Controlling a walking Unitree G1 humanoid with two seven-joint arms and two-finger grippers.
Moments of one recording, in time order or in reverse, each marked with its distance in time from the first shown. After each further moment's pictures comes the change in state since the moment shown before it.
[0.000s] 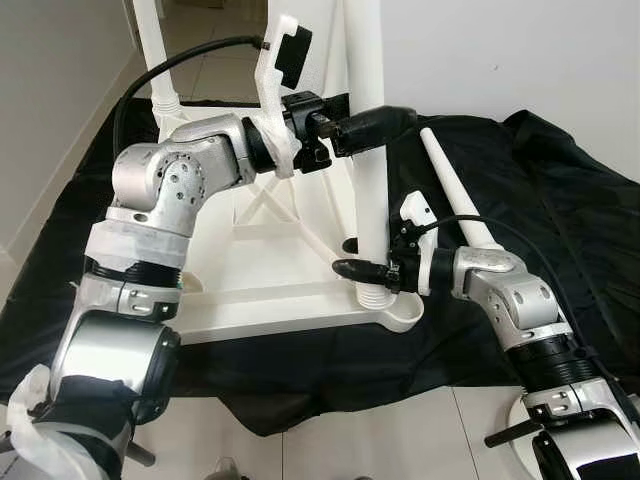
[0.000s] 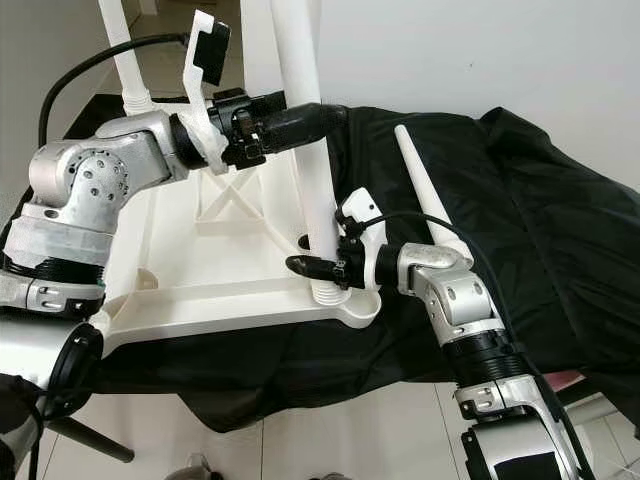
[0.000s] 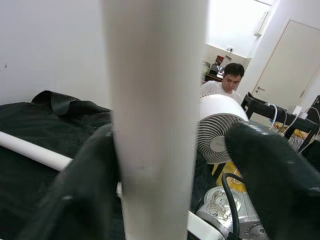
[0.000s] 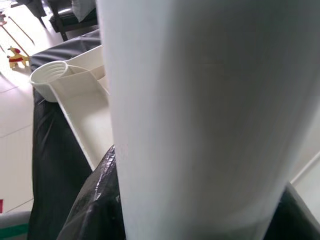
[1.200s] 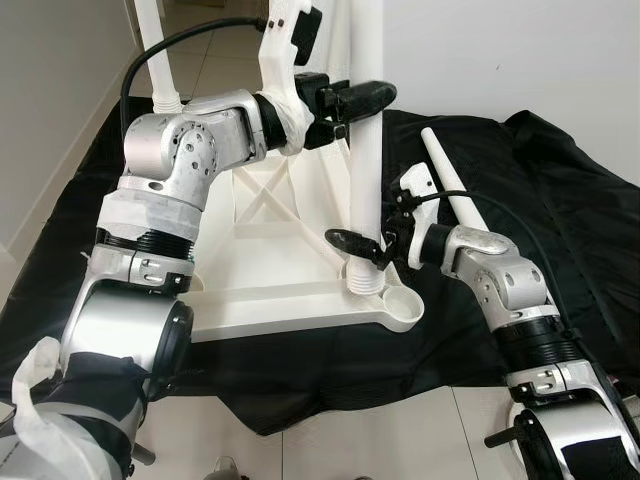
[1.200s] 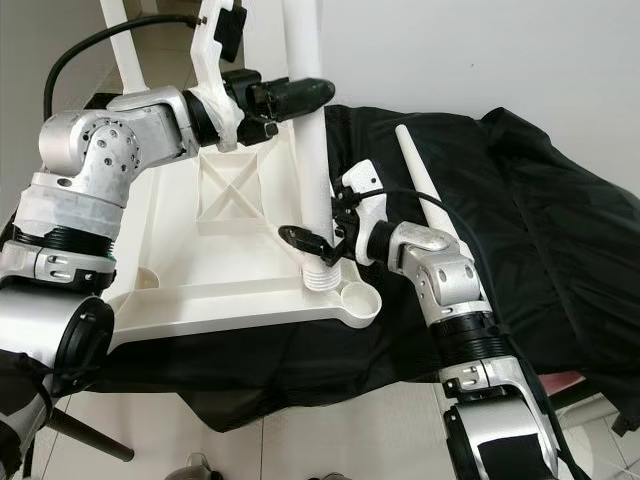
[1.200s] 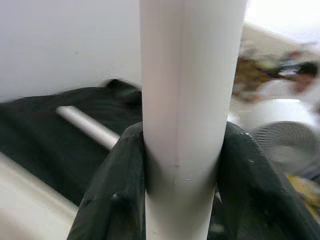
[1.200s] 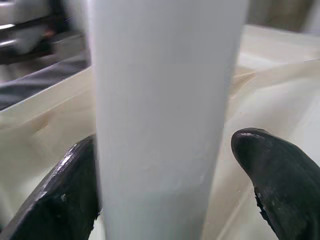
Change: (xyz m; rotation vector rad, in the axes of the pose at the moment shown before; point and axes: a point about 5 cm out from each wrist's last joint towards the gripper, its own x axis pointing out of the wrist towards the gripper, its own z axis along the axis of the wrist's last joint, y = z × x) left arm 0.015 0.021 0.016 0.044 0.056 0.335; right arm 0.016 -0.019 0.023 0.002 -0.126 -0.271
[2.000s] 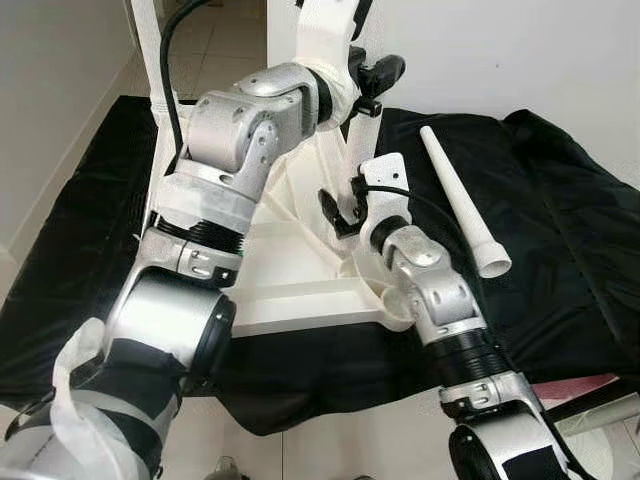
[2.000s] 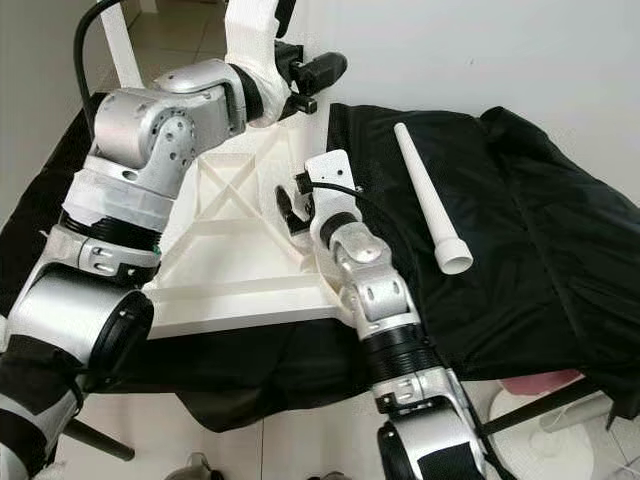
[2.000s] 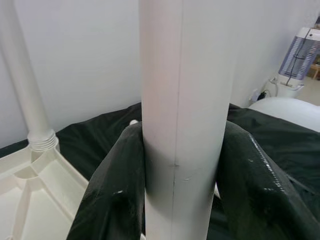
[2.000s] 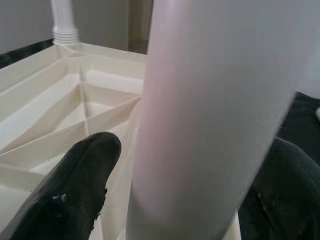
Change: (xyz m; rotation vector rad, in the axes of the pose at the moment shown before) left arm 0.038 -0.024 0.012 0.198 -0.012 0.229; right arm 0.034 0.017 0.000 -0.061 -0.103 -0.620
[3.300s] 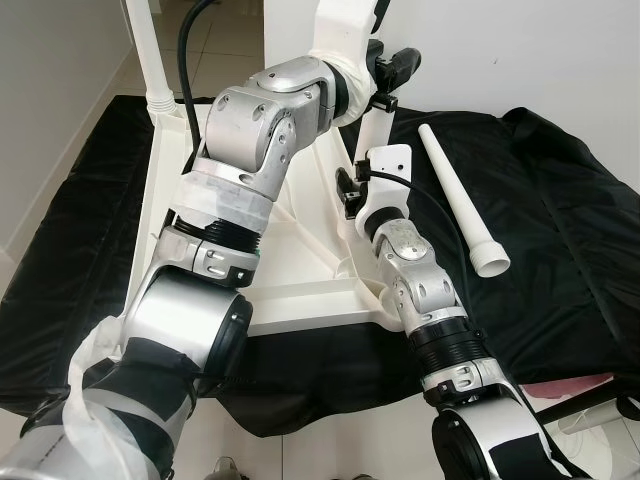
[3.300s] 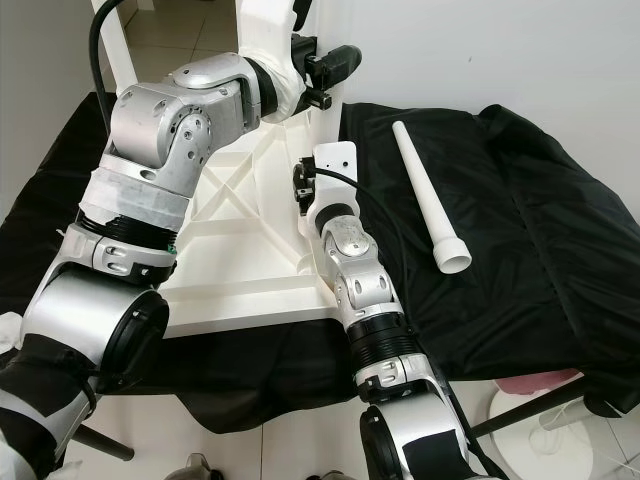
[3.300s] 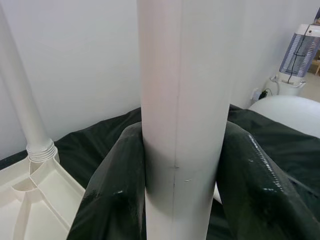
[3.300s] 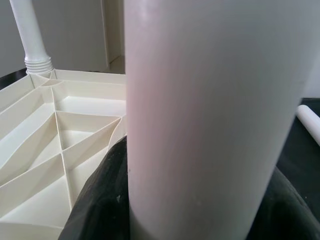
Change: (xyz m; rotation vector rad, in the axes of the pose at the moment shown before) left arm 0.003 -0.004 0.005 0.068 -0.005 0.035; right arm 0.012 -0.001 0.006 0.086 -0.064 -0.095
